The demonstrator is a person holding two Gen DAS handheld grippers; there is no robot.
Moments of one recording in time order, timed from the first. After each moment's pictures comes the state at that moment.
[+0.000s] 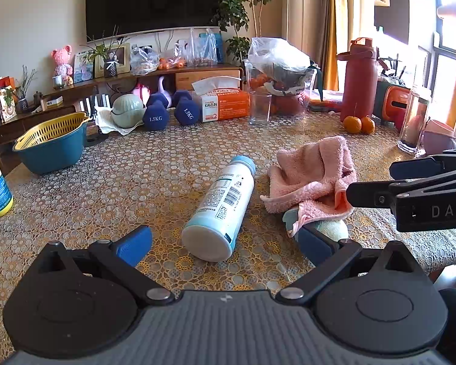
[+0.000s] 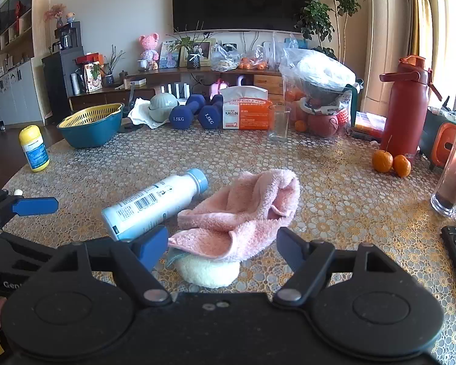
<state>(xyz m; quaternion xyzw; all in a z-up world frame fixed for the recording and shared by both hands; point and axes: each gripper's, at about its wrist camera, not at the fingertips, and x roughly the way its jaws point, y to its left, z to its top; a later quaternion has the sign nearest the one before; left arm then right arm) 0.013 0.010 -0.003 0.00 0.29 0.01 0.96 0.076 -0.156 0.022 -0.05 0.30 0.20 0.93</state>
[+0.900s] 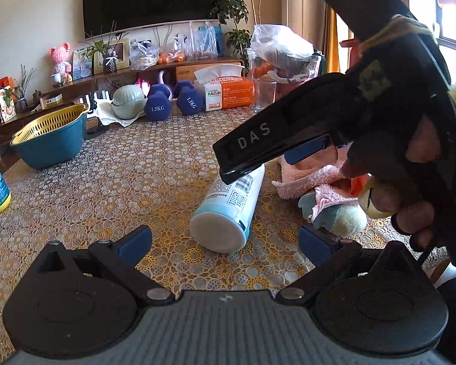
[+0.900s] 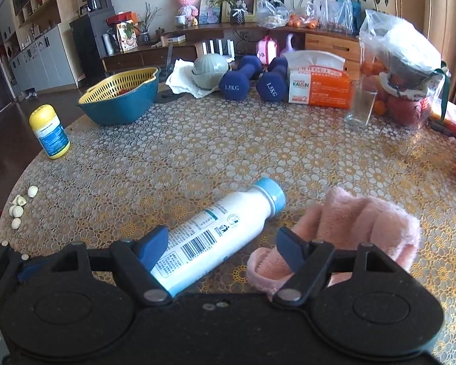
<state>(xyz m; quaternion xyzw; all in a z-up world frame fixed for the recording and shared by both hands) 0.020 0.020 -0.022 0.01 0.31 0.01 0.95 0.172 -0.068 0.004 -0.05 0.40 0.28 0.87</state>
